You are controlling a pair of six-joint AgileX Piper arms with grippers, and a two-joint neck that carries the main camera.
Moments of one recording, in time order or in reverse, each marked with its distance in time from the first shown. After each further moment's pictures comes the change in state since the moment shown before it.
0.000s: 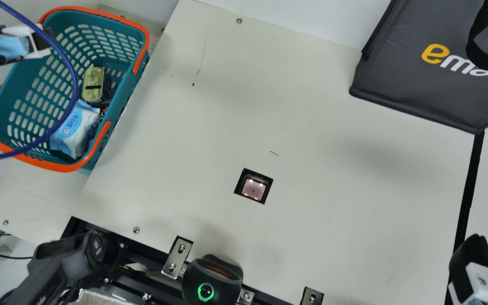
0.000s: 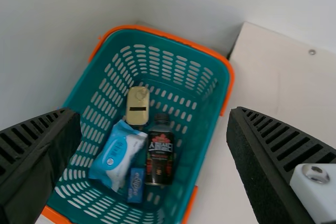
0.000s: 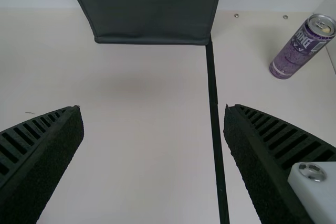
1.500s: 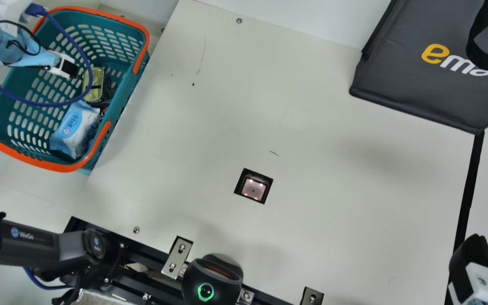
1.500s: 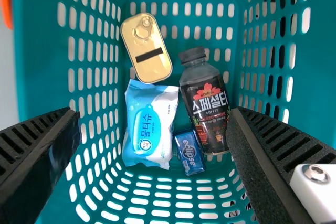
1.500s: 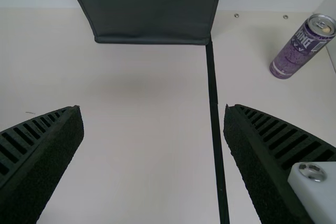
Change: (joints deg) left arm 2.7 34.9 -6.6 3.2 0.8 24.6; right arm 0.0 0.0 0.0 0.0 0.0 0.0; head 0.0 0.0
